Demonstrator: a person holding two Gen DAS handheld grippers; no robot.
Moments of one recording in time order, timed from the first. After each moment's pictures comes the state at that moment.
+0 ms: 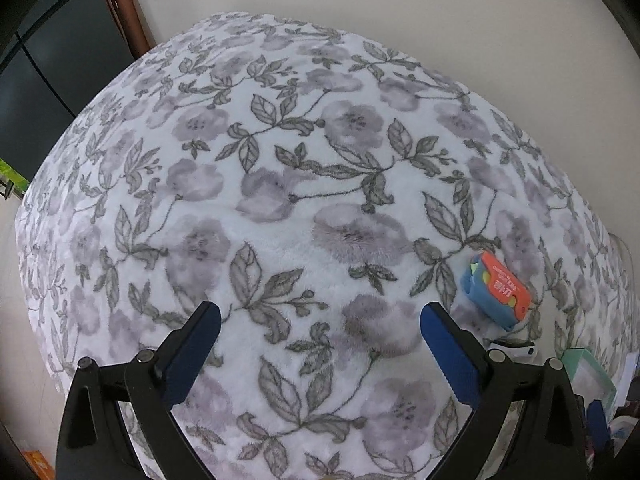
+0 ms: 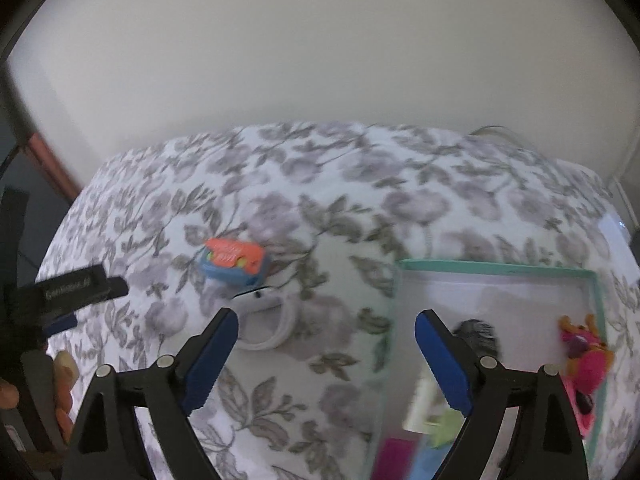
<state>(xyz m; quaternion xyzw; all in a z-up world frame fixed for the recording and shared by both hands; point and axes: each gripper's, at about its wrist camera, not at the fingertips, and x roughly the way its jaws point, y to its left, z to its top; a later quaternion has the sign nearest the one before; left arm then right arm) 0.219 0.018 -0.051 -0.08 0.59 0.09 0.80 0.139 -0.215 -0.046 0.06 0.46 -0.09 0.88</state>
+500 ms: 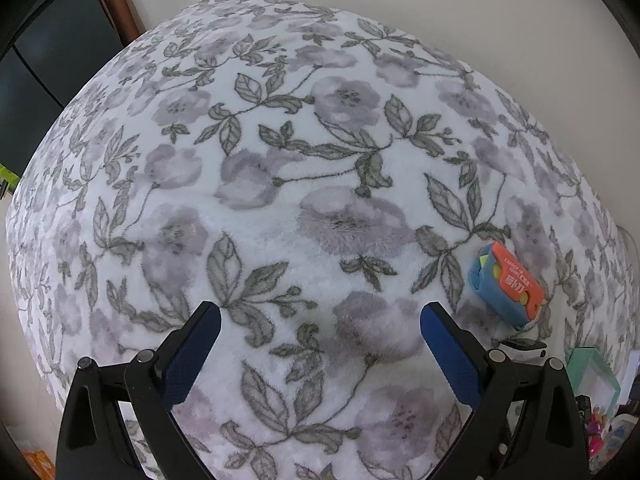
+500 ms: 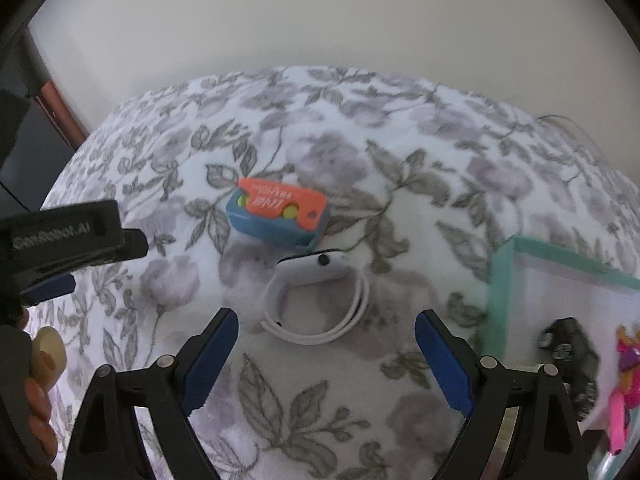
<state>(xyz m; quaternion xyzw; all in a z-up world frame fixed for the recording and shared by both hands) 0.229 0.011 -0.073 -0.07 0.61 0.08 0.79 0.167 -0.182 -0.103 0.04 0.51 -0.06 0.86</state>
